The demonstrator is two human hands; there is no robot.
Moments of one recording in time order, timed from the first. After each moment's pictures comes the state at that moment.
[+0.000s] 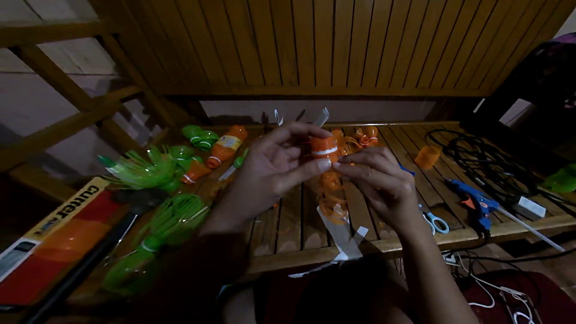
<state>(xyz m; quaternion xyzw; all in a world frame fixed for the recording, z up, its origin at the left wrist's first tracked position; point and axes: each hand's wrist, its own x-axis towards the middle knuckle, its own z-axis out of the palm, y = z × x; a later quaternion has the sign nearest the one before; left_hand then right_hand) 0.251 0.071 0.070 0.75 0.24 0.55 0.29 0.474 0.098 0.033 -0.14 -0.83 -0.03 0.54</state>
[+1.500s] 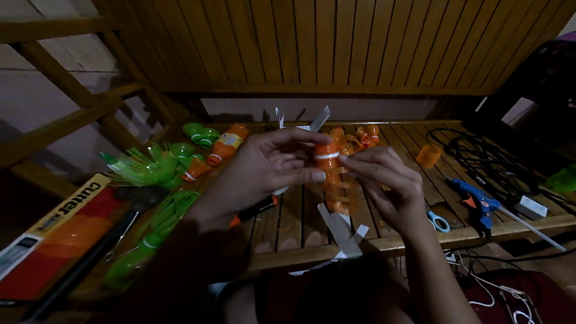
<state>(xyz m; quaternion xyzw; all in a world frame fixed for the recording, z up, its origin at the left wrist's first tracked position) 0.234 0.071 0.077 0.77 0.26 0.48 0.34 0.474 0.090 0.035 -0.14 -0.81 0.00 0.56</state>
